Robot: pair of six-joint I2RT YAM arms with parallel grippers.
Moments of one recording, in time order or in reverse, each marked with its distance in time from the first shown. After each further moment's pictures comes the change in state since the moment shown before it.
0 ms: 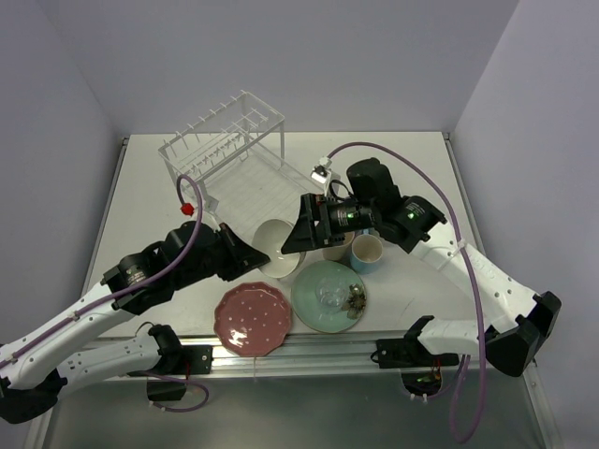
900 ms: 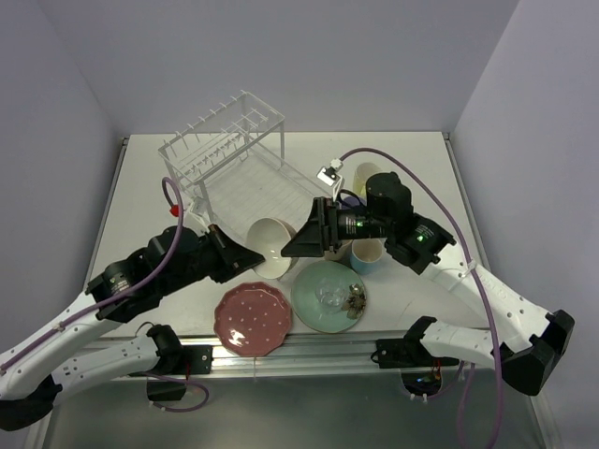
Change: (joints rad) left arm 0.000 -0.079 -0.005 0.010 0.010 -0.003; right arm 0.022 -0.145 -0.189 0.373 -0.078 0.173
